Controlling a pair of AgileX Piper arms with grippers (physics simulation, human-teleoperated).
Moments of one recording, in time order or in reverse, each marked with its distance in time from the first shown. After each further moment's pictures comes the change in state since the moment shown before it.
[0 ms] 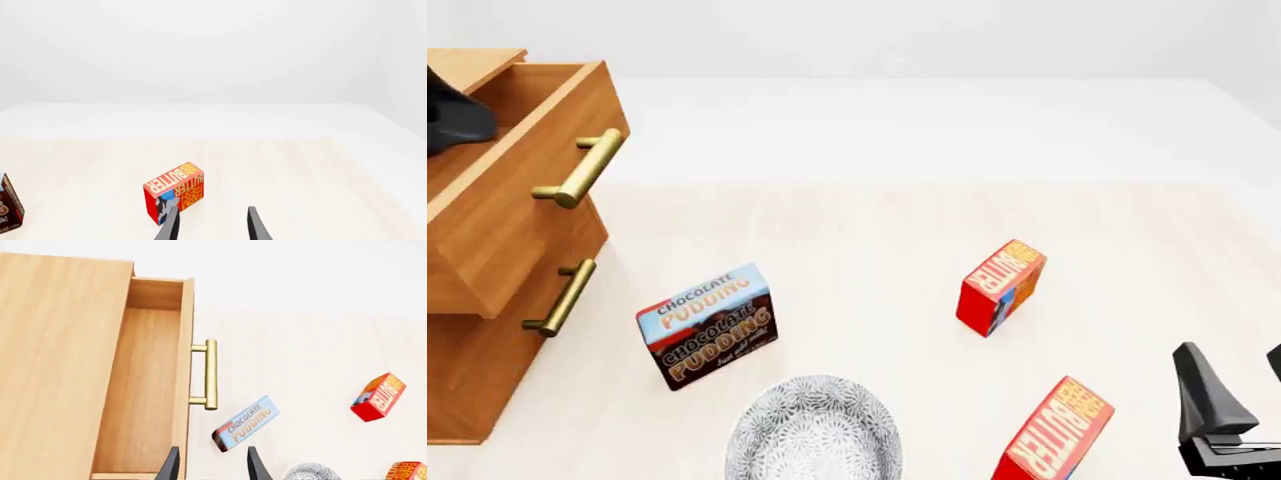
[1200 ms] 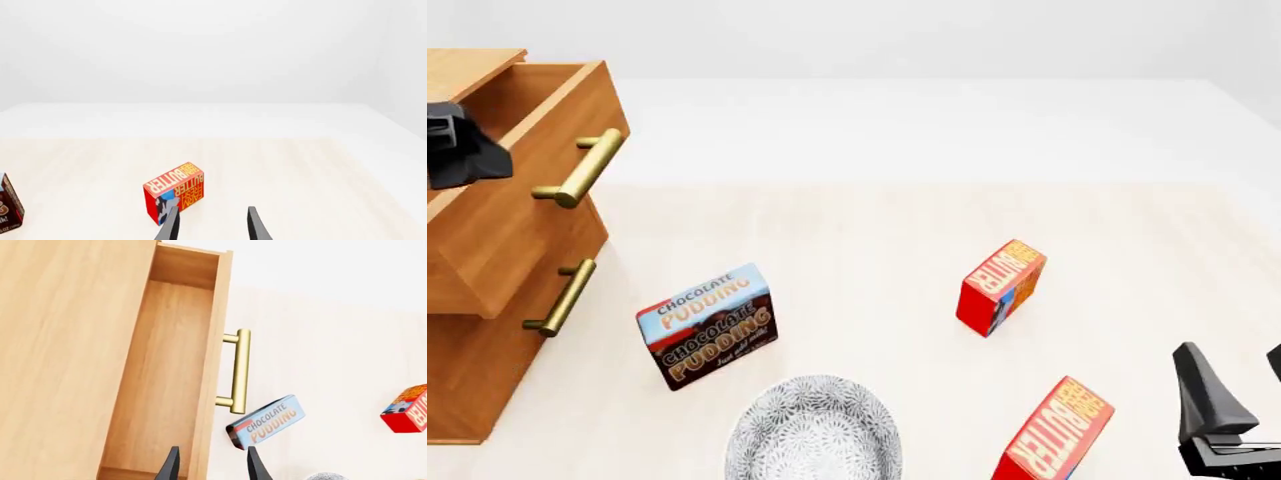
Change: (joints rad) left arm 0.101 0.073 0.088 -0.040 -0.013; right arm 0.000 0.000 0.000 0.000 0.000
